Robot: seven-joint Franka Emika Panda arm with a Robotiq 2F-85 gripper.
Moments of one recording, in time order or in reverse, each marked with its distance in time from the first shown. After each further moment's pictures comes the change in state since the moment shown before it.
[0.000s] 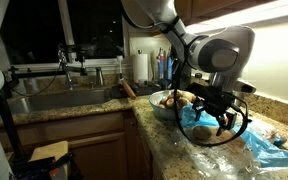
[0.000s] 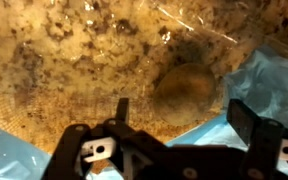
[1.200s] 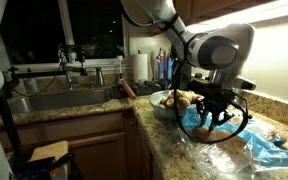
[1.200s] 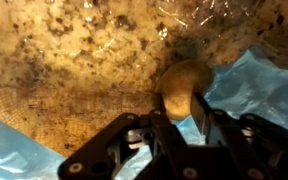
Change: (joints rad) arm 0.003 -0.015 0.000 -0.002 -0.001 0.000 0.000
